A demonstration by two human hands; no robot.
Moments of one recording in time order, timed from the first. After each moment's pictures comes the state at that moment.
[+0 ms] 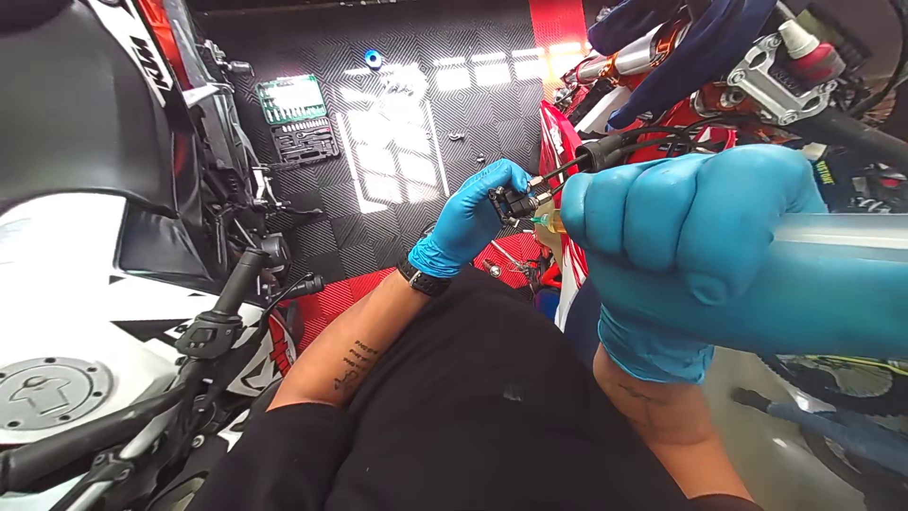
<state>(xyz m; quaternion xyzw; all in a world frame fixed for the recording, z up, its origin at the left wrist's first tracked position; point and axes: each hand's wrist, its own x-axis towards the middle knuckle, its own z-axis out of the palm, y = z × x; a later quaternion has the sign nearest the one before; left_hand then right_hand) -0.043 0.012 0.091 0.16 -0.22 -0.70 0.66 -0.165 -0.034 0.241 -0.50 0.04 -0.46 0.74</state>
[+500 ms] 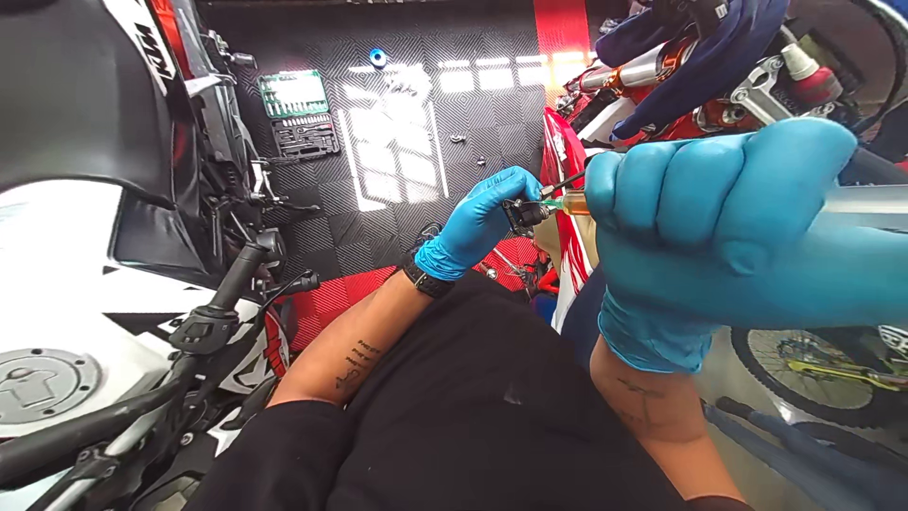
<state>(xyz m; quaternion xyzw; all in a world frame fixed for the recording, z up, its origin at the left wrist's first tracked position) -0.042 0.013 0.094 0.18 -0.20 -0.71 0.65 -0.168 -0.051 0.219 -0.46 0.01 -0.52 0.72</state>
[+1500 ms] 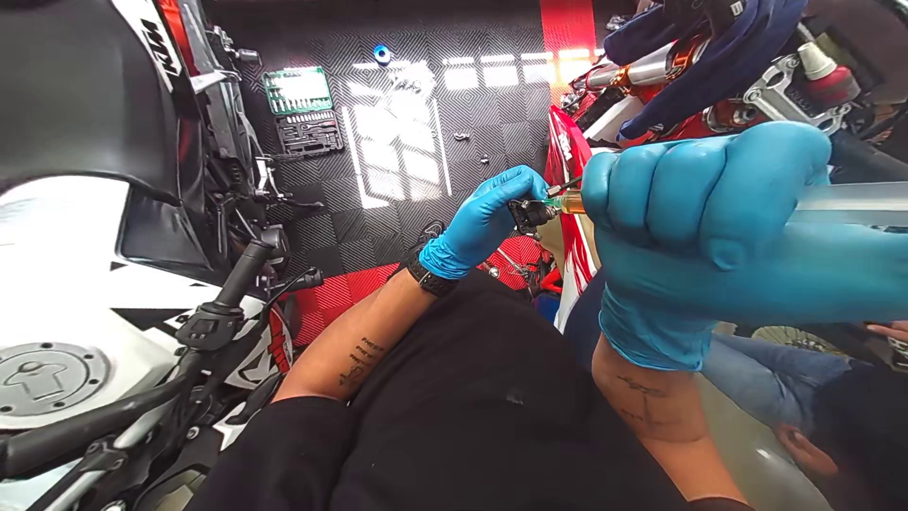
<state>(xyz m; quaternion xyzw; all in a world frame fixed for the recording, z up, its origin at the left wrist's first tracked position) -0.041 0.012 0.093 0.18 -0.21 -0.70 0.65 -0.144 -0.044 0.228 -0.45 0.04 -0.53 0.72</state>
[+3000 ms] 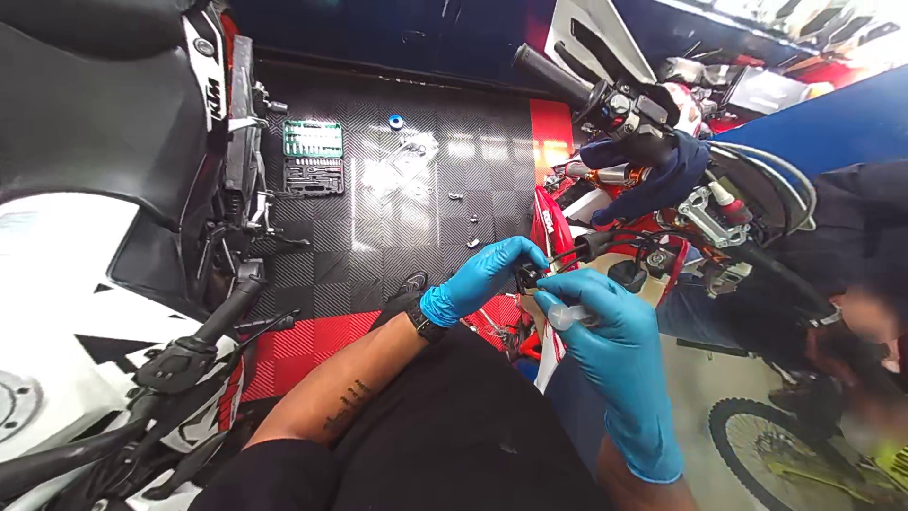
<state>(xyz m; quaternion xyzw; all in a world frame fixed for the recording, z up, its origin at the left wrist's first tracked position) -0.030 0.002 0.089 0.18 -0.33 -0.67 0.64 -0.188 -0.023 0.224 -0.85 0.33 -0.24 0.34</state>
